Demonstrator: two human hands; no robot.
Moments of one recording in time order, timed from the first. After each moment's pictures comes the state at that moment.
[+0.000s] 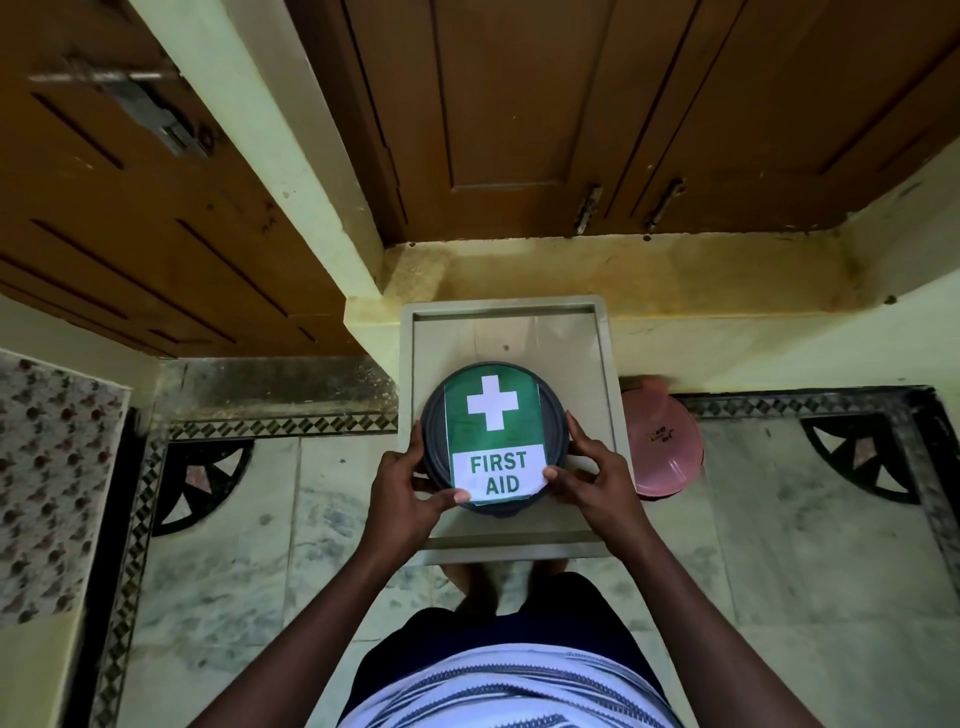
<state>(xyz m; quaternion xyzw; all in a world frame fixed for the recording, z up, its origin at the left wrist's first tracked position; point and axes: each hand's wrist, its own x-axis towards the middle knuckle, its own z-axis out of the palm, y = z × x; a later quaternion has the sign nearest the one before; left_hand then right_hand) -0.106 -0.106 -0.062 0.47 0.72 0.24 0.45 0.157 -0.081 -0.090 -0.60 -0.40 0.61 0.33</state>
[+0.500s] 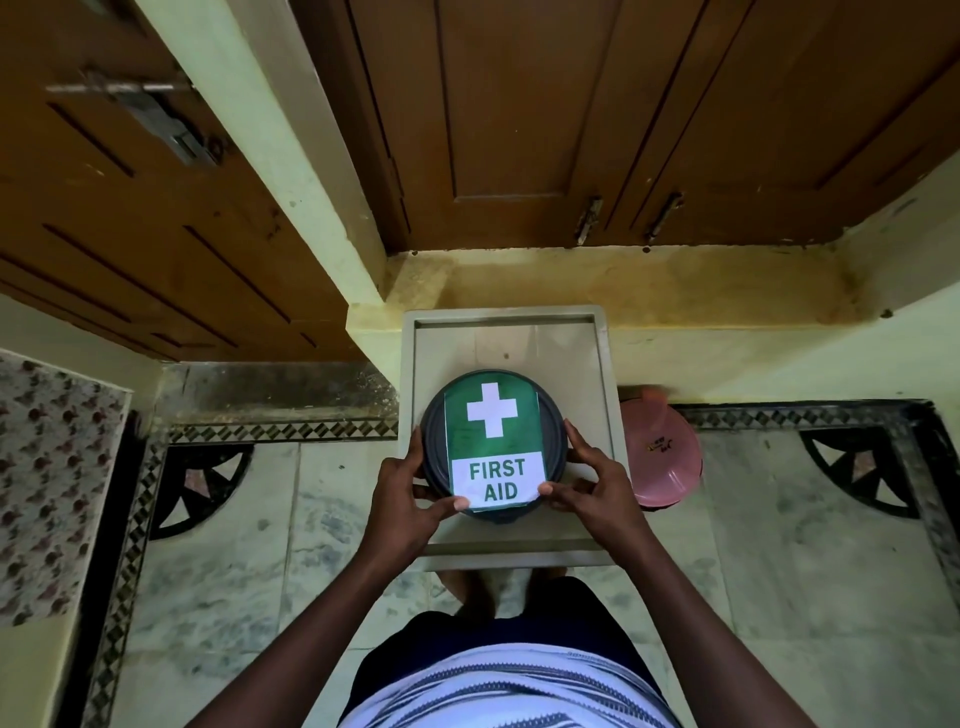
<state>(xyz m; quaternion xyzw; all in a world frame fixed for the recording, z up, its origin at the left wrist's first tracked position) -0.107 -0.108 -0.072 0.48 0.71 0.25 0.45 0.164 -0.080 -0.087 -0.61 -0.44 0.59 0.30</state>
